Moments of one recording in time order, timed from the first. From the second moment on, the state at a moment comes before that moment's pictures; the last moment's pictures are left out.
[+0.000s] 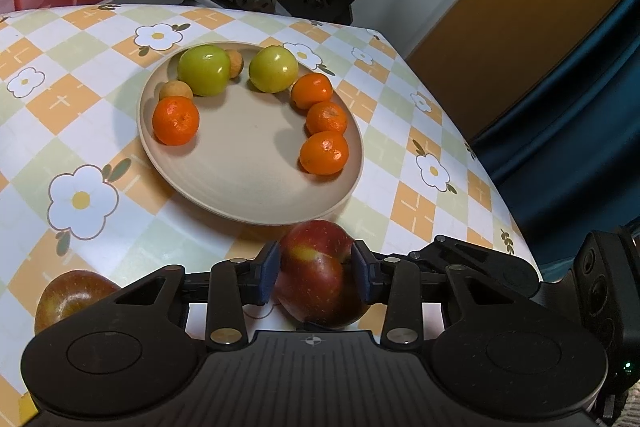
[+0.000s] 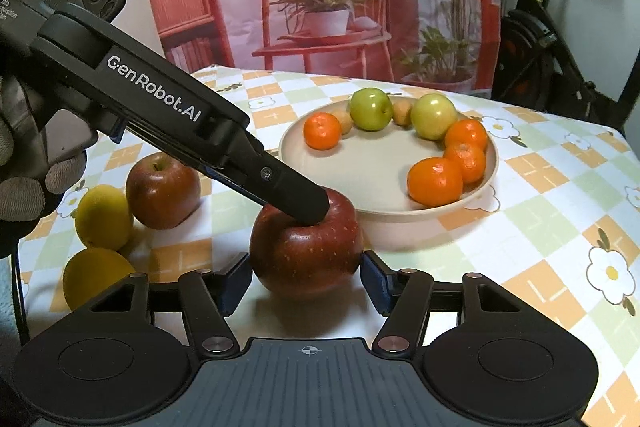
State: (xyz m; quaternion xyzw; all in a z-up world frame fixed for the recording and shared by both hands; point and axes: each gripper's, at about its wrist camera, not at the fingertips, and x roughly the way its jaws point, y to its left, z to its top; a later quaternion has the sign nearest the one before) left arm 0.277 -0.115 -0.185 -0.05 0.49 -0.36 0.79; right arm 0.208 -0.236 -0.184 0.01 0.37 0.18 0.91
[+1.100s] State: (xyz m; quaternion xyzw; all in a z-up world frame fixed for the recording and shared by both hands) left arm 0.371 -0.148 -0.158 -0.02 0.44 -0.33 0.83; right arm 0.327 -0.252 -0.171 -0.04 0.34 0.17 0.92
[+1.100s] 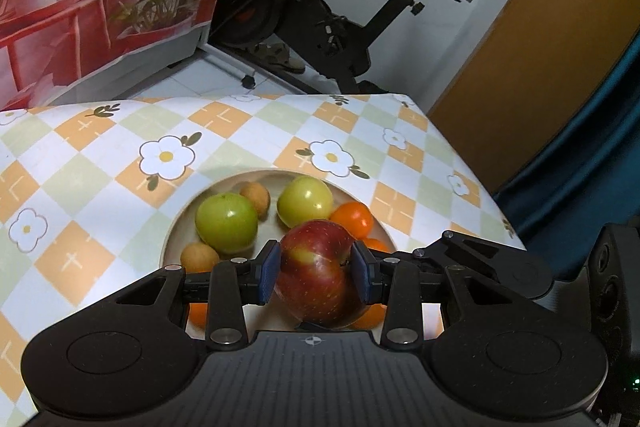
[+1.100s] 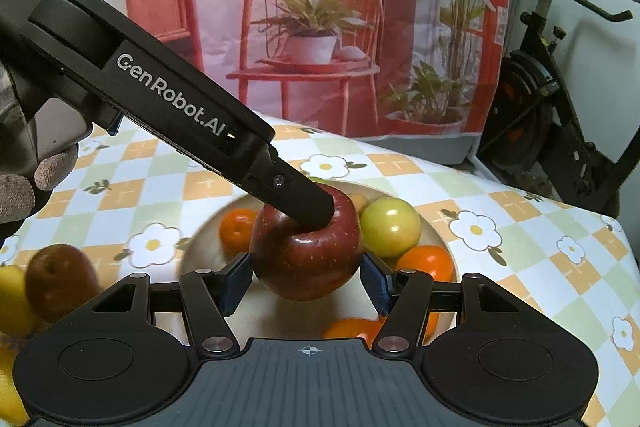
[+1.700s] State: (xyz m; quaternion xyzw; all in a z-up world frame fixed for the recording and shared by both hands) left arm 0.385 -0.155 -0.168 0.01 0.43 -0.32 0.84; right arm 0.354 -0.245 -0.190 -0.06 0.36 0.14 0.92
